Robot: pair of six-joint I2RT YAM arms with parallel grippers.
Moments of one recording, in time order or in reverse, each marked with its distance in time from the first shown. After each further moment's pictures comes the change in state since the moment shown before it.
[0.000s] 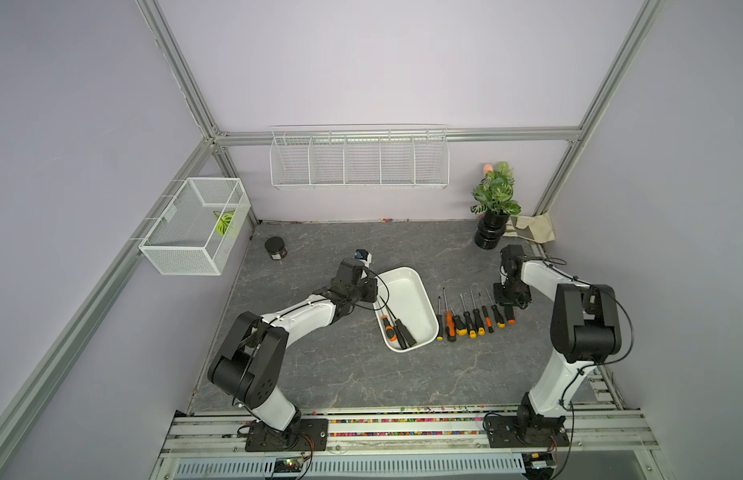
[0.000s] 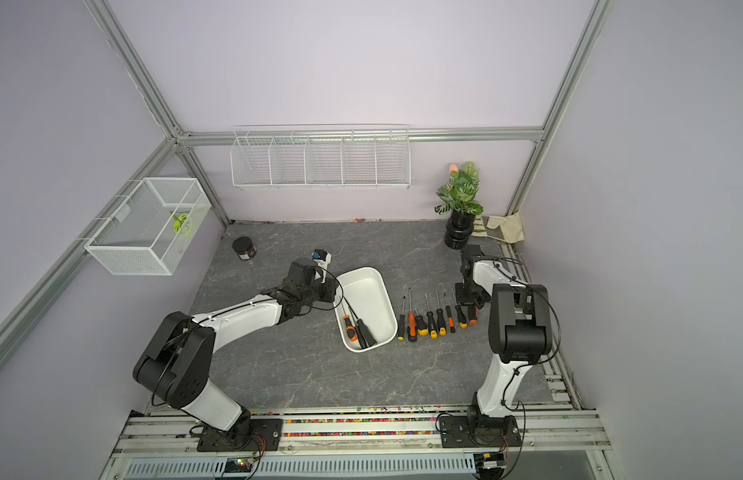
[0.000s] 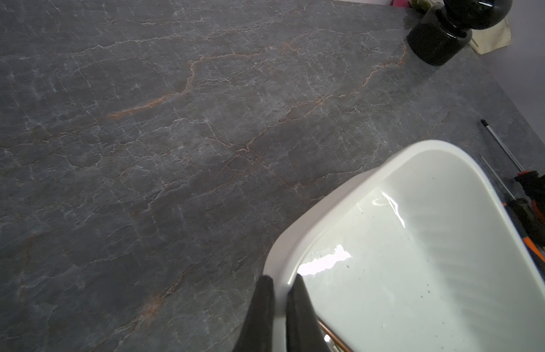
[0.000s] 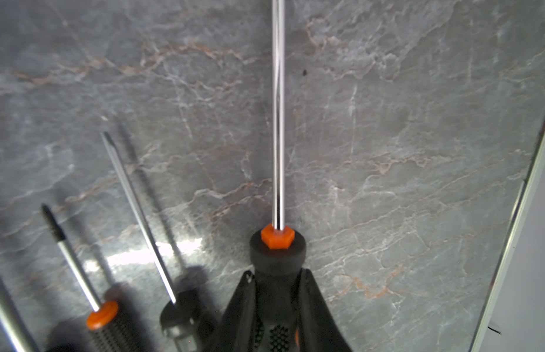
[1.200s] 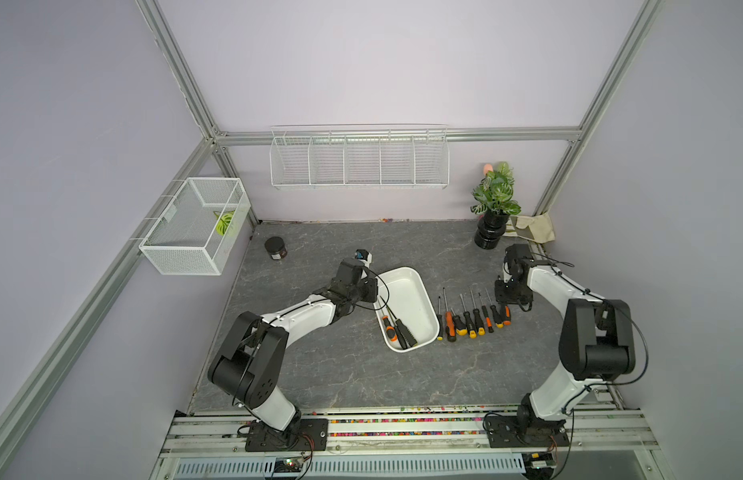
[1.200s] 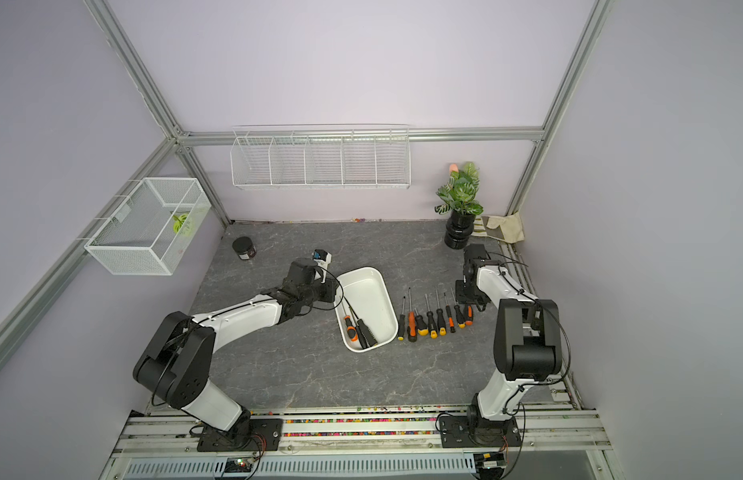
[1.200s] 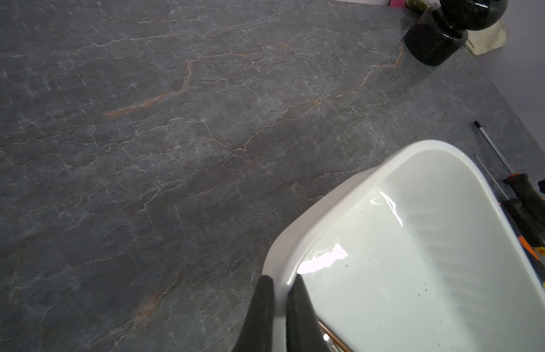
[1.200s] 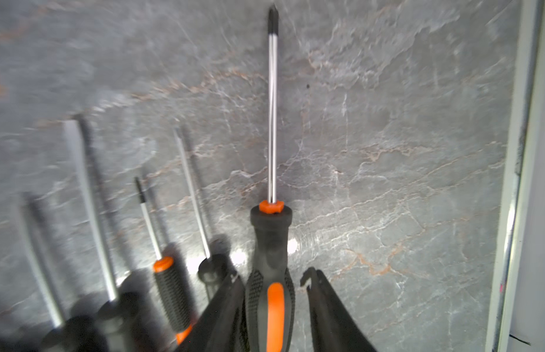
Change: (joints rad) left arm 0.000 0.000 0.000 -0.001 0.006 -0.004; right arm 0.019 -0.161 -0.073 0.048 -0.062 0.034
